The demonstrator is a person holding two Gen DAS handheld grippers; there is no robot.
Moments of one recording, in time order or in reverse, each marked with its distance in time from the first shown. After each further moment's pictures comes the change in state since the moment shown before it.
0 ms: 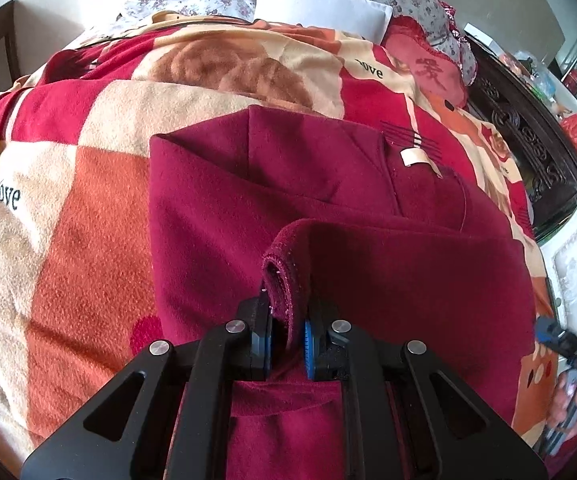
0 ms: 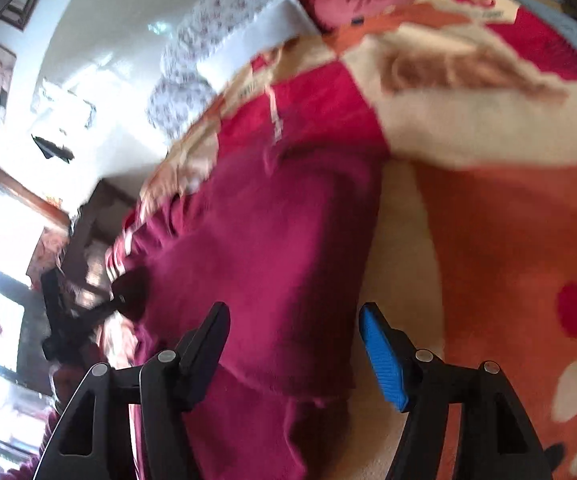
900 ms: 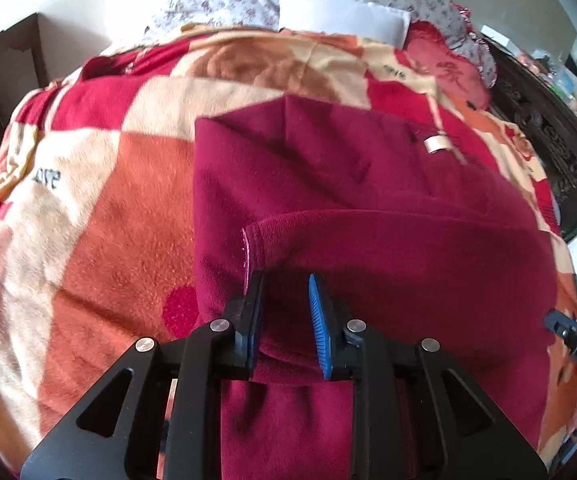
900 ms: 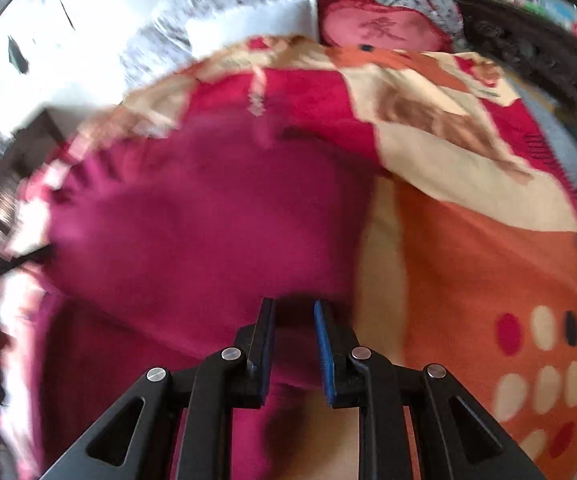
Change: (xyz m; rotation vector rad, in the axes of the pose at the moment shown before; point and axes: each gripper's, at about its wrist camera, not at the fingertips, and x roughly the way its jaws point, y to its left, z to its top) left arm 0.003 0.004 -0.023 0.000 -0.049 0.124; right arm 0.021 0.046 -0.017 -0.281 -0.020 -0.444
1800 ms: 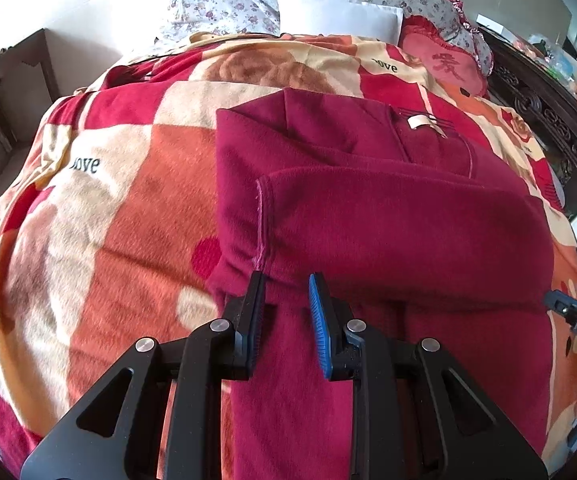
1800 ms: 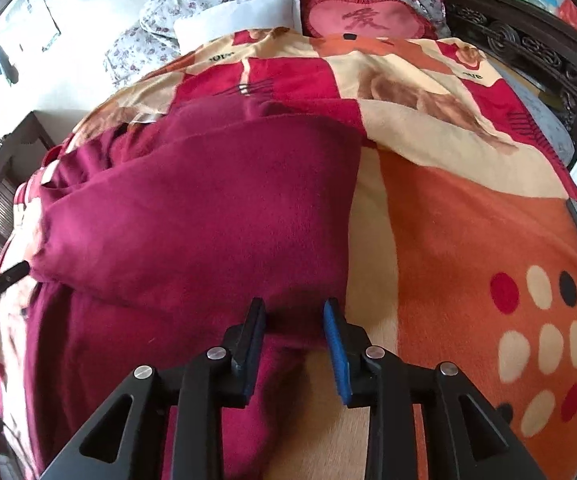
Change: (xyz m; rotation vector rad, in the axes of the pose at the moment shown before) left arm -0.051 -0.008 -0.035 0.048 -0.022 0.058; right arm -0.019 -0.004 -0.022 0.074 0.003 0.035
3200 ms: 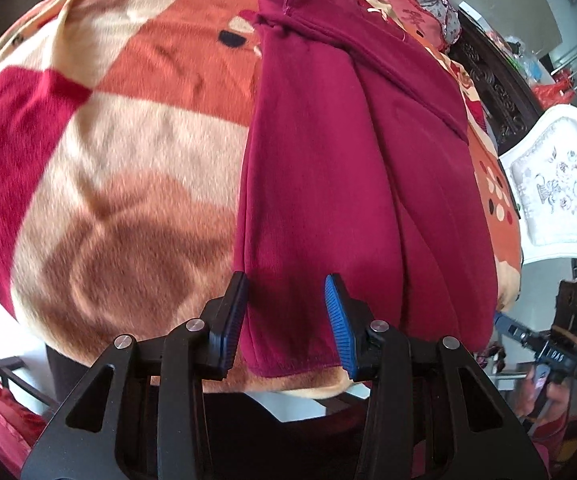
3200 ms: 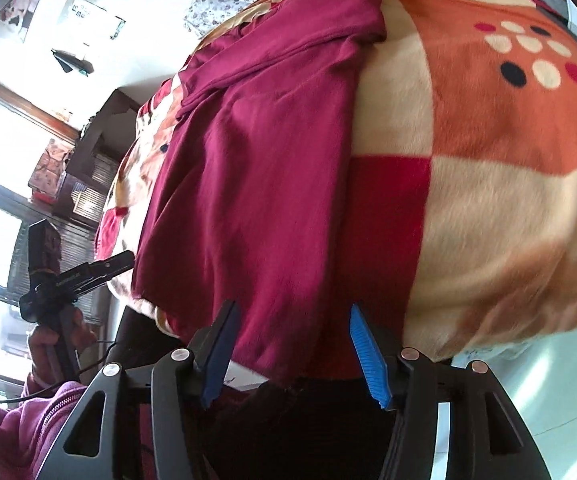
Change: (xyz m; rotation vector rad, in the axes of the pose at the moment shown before) left arm -0.117 0.045 -0.214 -0.159 0.250 -0.280; right arm -0.113 0.004 -0.238 0.079 0.186 0.415
